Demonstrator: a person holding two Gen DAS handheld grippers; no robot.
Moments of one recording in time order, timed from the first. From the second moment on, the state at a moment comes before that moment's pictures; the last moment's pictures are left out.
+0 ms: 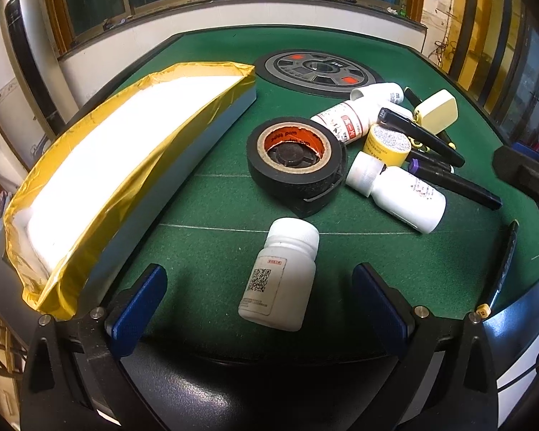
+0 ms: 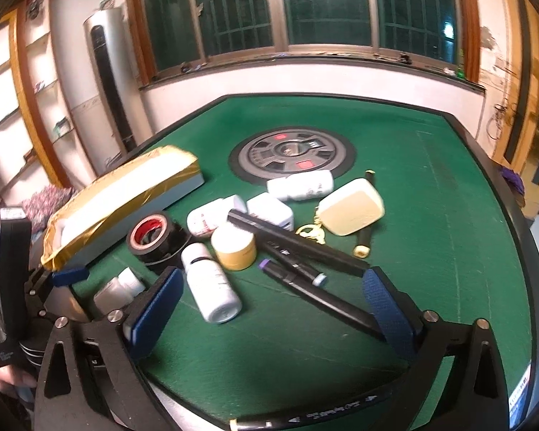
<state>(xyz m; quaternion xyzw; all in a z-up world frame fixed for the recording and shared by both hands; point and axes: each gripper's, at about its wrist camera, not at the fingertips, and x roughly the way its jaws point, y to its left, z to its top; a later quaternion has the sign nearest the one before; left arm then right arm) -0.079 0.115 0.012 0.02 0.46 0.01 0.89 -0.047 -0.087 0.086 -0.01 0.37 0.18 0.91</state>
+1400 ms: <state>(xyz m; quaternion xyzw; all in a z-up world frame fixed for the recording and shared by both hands) -0.076 0.110 0.005 0.02 0.47 -0.04 0.88 -0.013 0.002 0.027 -0.13 0.47 0.26 0.84</state>
